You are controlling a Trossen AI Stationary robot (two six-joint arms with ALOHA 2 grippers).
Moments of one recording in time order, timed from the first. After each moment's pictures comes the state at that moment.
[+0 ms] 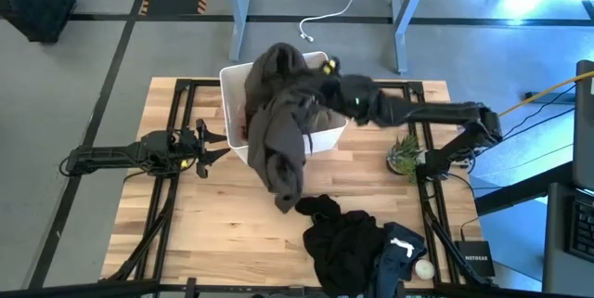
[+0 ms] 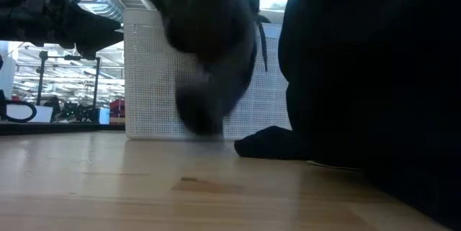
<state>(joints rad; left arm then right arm) 0.04 0.01 0.01 0.04 -0.17 -0.05 -0.10 1.52 1.43 0.01 0.41 -0.20</state>
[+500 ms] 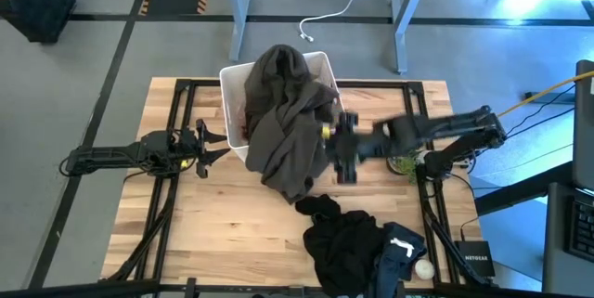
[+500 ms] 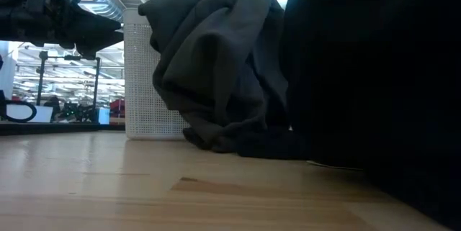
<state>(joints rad) 0.04 0.01 0.01 0.04 -0.17 -0.05 0.22 1.52 1.61 -1.08 0.36 0.05</state>
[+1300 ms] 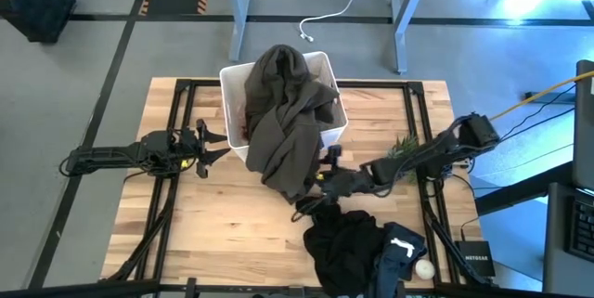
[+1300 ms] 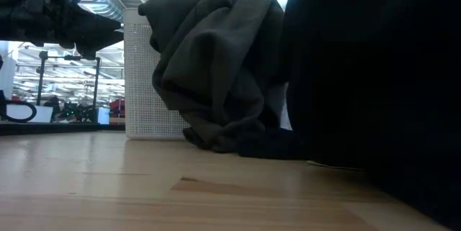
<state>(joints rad) 0.04 0.01 0.01 0.04 -0.17 -0.05 0.29 1.61 0.80 0.10 0.58 -0.20</state>
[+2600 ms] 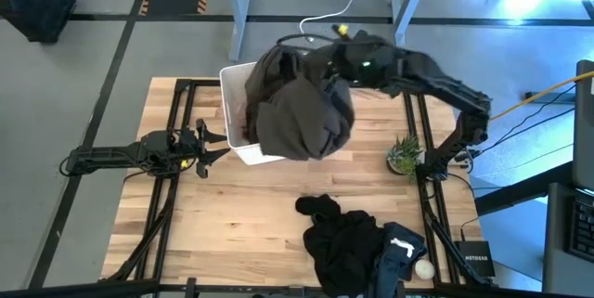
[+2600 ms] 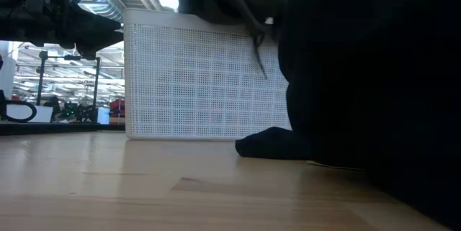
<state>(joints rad) 0.04 0.01 0.01 0.04 -0.17 -0.05 -0.19 1.64 2.11 -0.99 0.48 0.02</state>
